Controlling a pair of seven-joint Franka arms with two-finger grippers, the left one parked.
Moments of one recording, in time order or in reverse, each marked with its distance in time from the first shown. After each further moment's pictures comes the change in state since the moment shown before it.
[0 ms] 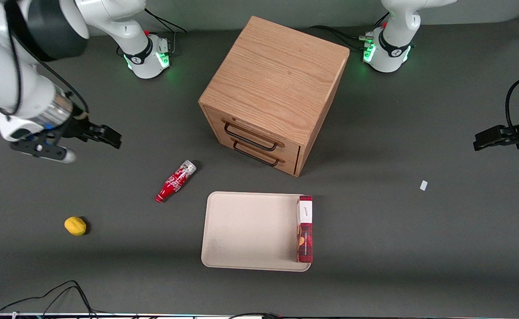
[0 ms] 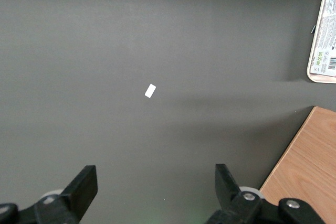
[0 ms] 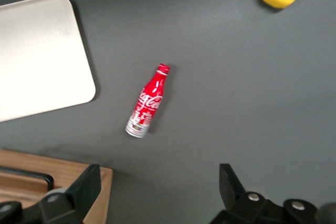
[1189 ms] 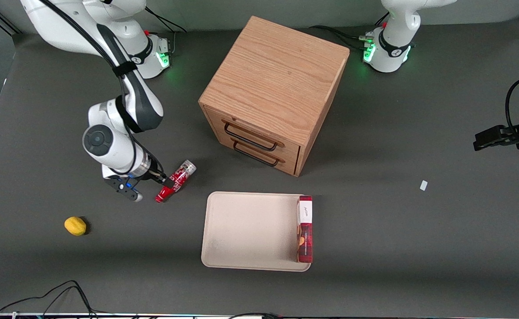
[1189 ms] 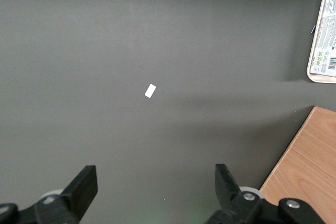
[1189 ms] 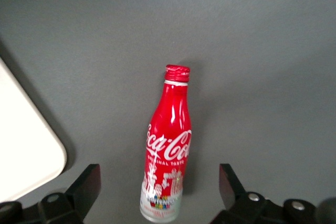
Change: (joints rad) arm 0.003 0.294 0.046 -0.307 0.004 0.615 0.324
